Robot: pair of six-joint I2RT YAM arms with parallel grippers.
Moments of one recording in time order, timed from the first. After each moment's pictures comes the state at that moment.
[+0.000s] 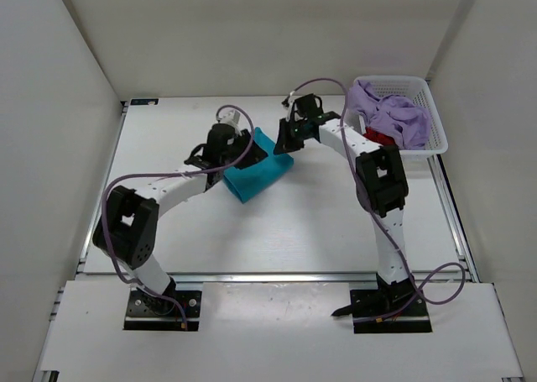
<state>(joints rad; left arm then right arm) -0.45 1.63 1.07 0.09 0.12 -0.73 0.39 2.24 1.88 -0.51 -0.45 0.31</state>
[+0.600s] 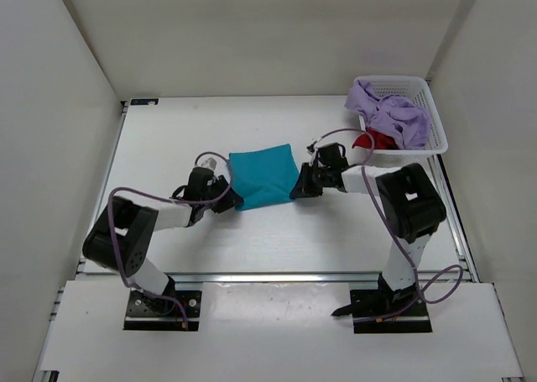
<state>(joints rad) -0.38 1.59 0.58 0.30 0.20 -0.79 0.38 1.89 1.01 -0.01 -0.51 0.52</state>
